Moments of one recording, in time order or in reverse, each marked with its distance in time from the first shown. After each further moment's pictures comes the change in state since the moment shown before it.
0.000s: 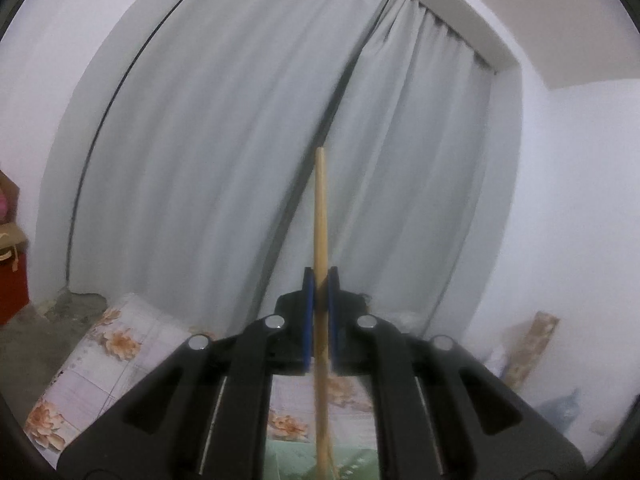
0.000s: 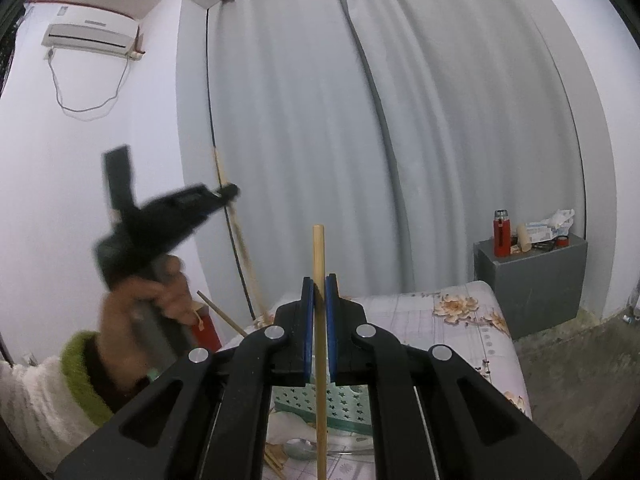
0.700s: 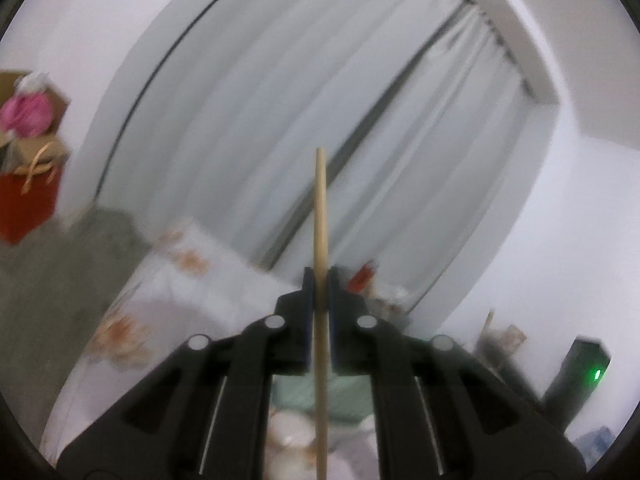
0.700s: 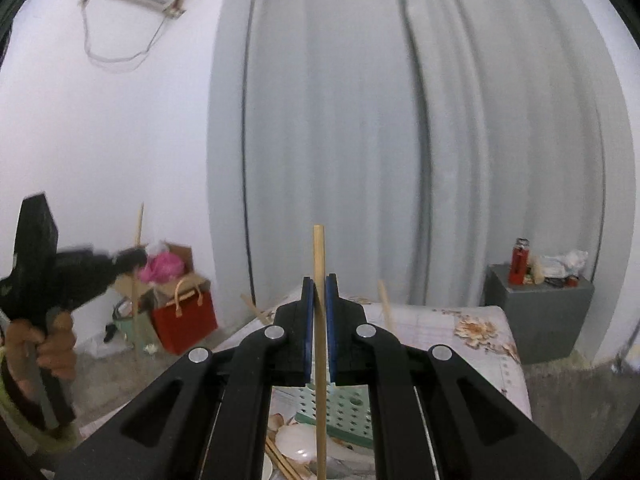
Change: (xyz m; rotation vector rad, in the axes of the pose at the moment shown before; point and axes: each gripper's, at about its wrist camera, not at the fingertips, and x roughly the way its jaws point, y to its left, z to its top) left arm -0.141 0.126 0.009 -0.230 0.129 -0.022; right arm 0.040 0.079 0.010 -0.163 0.045 0.008
